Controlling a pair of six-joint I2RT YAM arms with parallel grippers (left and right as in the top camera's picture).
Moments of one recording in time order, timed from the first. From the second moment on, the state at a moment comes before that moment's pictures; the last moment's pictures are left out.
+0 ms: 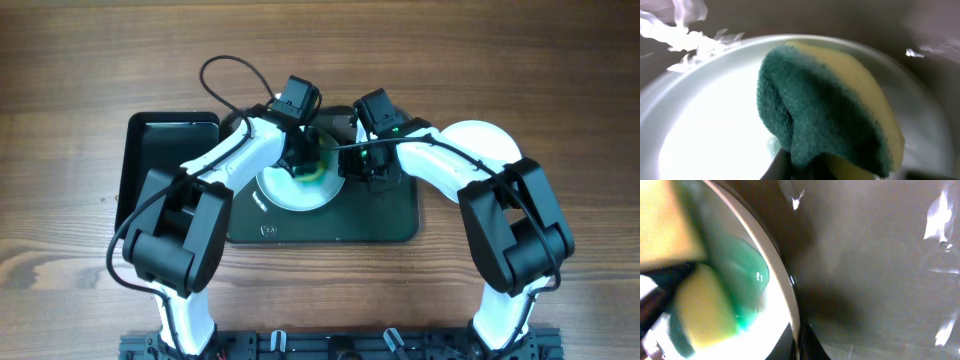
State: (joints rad) left arm -0.44 1.99 1.30 -0.63 -0.01 -0.51; right arm 0.46 1.98 1.19 -0.47 -0.35 0.56
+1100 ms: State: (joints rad) left arm -0.41 2.00 1.28 -0.63 0.41 -0.10; right arm 0.46 1.98 1.19 -0.48 -0.37 0.56
